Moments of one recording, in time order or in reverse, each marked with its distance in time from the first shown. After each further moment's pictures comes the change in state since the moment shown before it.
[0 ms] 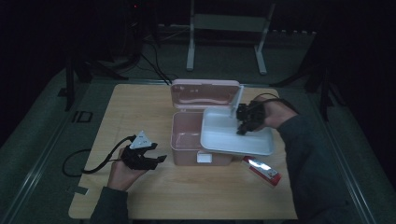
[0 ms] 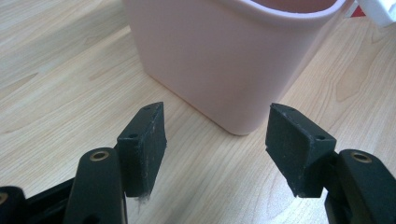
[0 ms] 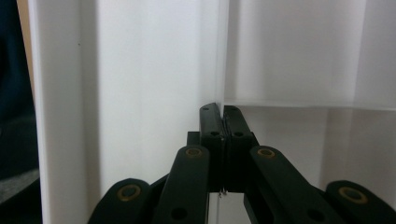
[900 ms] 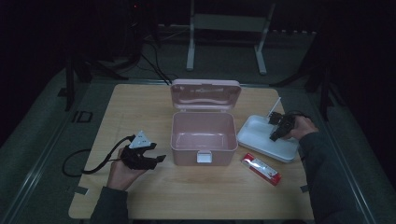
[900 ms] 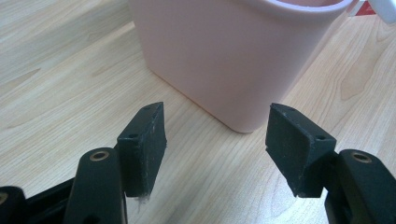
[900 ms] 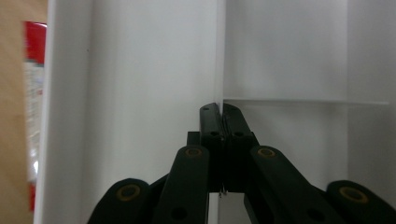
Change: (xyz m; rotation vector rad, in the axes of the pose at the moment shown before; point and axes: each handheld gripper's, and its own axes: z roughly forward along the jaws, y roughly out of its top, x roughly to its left) left arm 0.002 -0.002 0.001 0.006 0.003 -0.009; right arm -0.053 -0.152 0.079 0.056 -0.037 0.517
